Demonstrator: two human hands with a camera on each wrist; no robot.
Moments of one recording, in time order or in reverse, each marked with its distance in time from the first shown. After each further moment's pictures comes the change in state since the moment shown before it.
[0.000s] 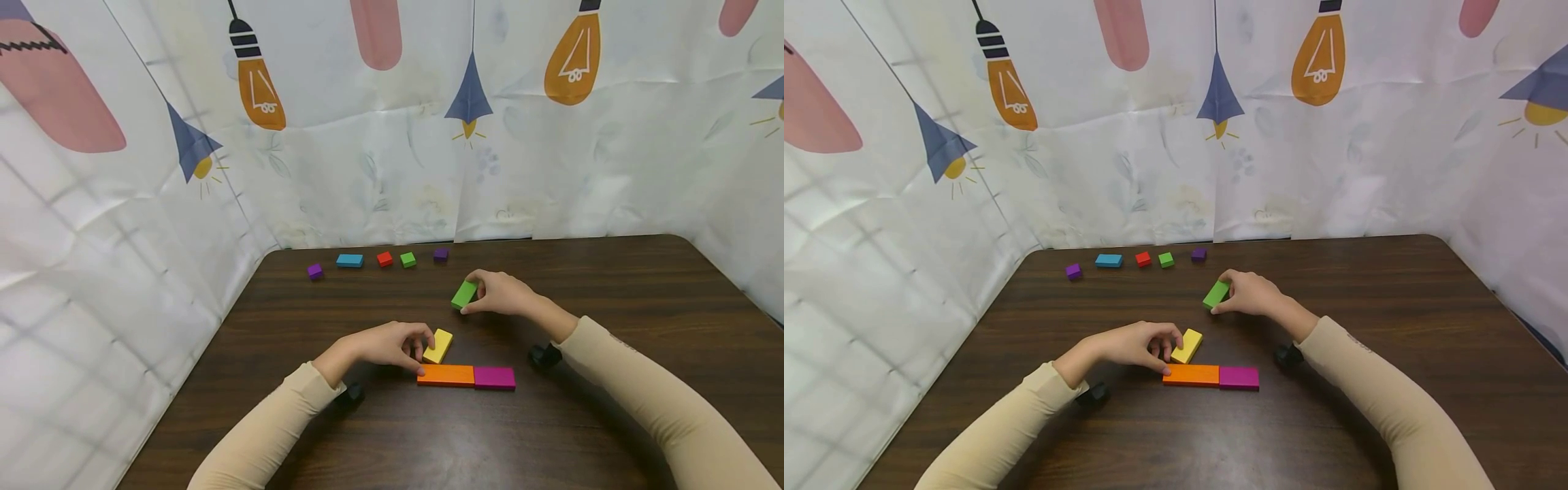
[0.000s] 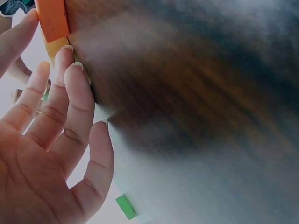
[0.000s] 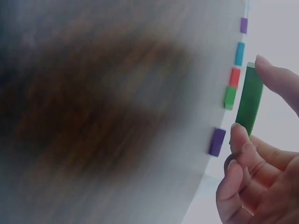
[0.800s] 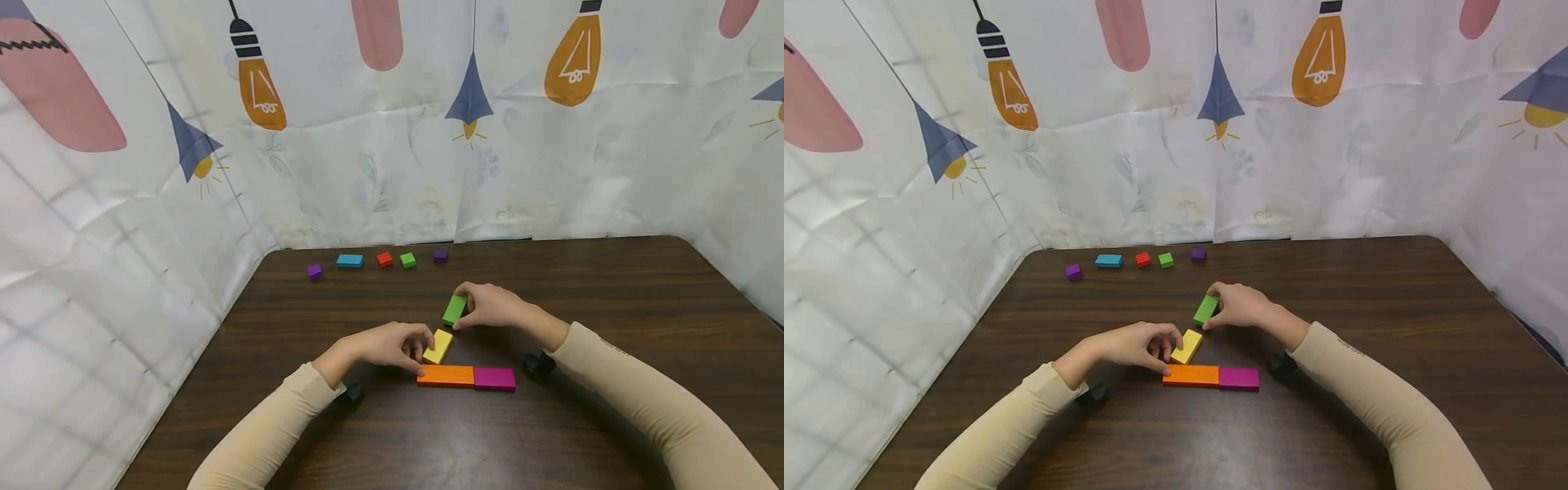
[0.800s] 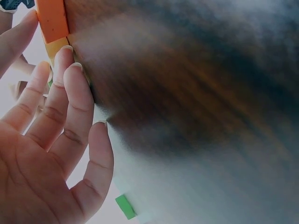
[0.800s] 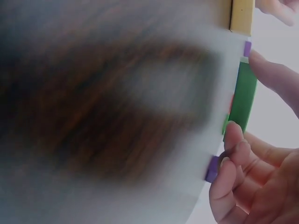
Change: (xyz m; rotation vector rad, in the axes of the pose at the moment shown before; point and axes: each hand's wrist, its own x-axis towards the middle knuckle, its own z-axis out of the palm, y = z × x) left_hand 0.000 0.000 0.001 0.003 0.005 0.003; right_hand 0.000 -0.012 0.016 -0.016 -0.080 -0.045
